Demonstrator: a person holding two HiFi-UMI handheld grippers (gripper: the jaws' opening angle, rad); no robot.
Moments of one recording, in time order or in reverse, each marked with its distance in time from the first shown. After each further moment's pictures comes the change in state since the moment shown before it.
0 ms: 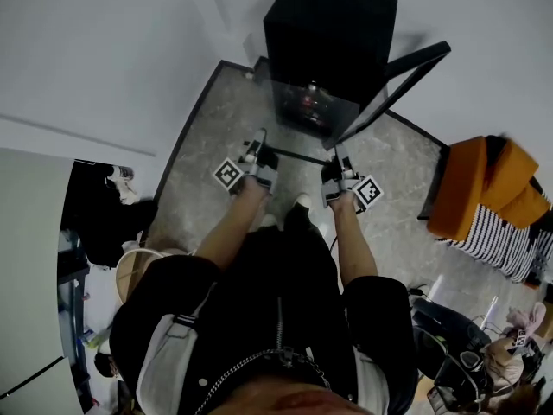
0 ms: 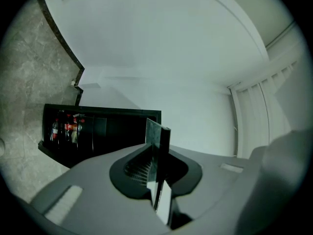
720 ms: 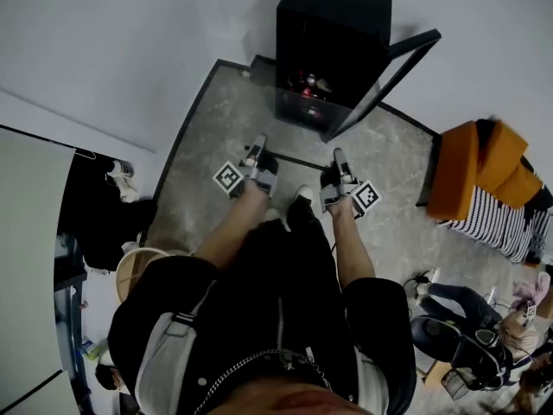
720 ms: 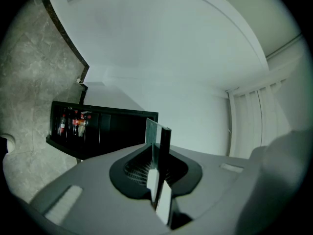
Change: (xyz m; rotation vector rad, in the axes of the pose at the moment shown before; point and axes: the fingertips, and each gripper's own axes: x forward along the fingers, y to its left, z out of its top) left arm -0.095 -0.002 0.012 -0.055 0.057 -0.005; right arm -0.071 0.013 -0.081 -0.038 -0.055 -0.029
